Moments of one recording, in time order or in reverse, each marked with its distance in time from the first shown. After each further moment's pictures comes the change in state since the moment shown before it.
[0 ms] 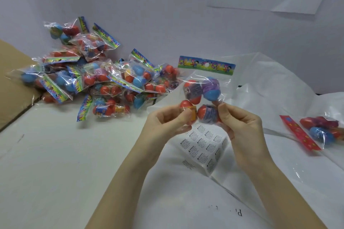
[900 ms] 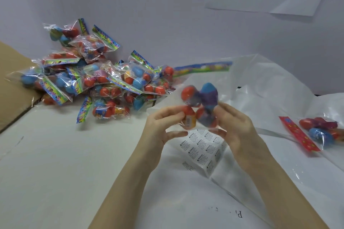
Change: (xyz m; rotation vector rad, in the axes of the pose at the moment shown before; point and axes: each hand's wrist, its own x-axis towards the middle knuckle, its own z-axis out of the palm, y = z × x) left_hand 0.003 -0.001 0.000 -0.086 0.047 -0.023; right_hand 0.002 -0.005 -0.006 -0.027 -0.214 0.165
